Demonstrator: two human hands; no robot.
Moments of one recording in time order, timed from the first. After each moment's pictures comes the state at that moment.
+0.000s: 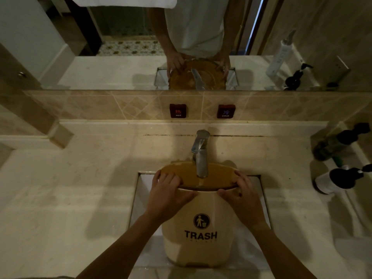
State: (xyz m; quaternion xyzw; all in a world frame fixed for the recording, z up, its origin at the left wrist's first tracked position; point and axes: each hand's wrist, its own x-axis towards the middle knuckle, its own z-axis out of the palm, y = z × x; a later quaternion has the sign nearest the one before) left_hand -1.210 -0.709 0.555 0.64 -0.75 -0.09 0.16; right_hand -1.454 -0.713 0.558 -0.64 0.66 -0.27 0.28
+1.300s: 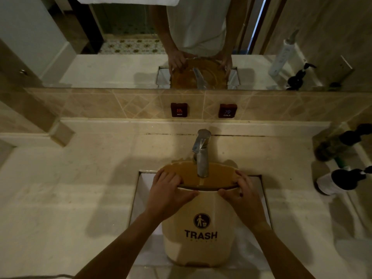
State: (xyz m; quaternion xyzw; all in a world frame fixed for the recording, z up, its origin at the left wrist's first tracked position) left_hand -1.210 -0.711 0.556 0.63 -0.75 -0.10 0.17; right_hand -1.455 -0.714 0.555 -0.63 0.66 -0.28 0.30
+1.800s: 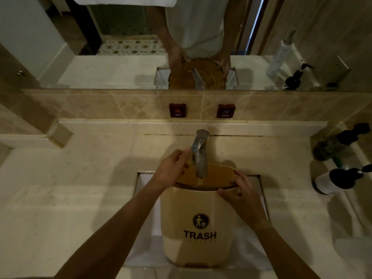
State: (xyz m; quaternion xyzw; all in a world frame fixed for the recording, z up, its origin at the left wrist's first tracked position) left_hand -1.225 -0.765 0.613 0.65 -0.54 -0.47 0.26; right_hand -1.459 -0.717 0.559 -0.64 0.65 -0.27 0.32
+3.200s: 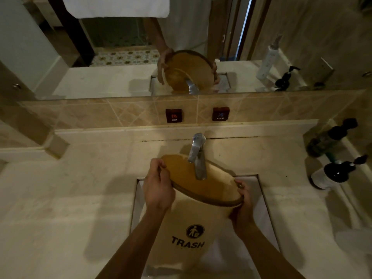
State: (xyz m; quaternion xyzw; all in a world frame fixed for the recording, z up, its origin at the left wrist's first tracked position) left_hand -1.222 -0.717 0.609 0.68 -0.50 -0.28 0.46; right_hand -1.430 -0.697 0.538 -0.15 0.59 -0.52 0.60
